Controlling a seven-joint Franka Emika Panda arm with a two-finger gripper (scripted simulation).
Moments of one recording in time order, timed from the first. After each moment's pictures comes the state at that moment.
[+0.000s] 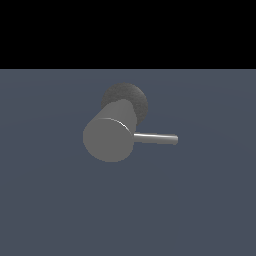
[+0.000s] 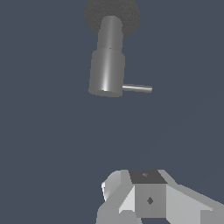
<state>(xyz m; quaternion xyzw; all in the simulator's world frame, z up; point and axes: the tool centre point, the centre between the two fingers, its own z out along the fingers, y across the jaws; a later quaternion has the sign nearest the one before) -0.249 0.001 0.494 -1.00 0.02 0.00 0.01</state>
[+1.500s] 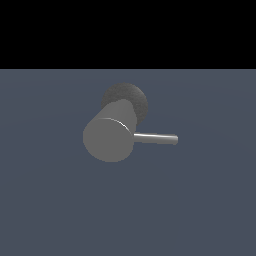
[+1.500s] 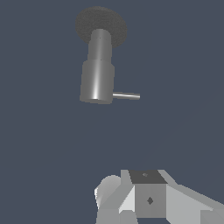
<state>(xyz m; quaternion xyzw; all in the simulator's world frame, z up) -0.236 -0.022 0.513 -1.00 0.02 -0.02 -0.01</state>
